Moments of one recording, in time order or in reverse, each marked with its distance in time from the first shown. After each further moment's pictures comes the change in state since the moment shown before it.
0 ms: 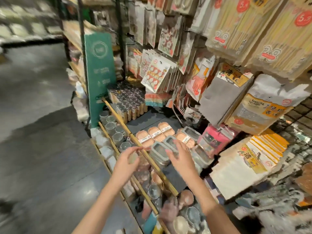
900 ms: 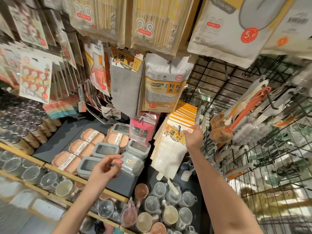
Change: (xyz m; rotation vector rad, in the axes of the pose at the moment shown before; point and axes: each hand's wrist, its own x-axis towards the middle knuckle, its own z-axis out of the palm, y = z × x) left_hand 0.066 0.059 0.135 -0.333 -0.494 -0.078; right_hand 0.023 0.236 -0.150 0.201 0.838 0.850
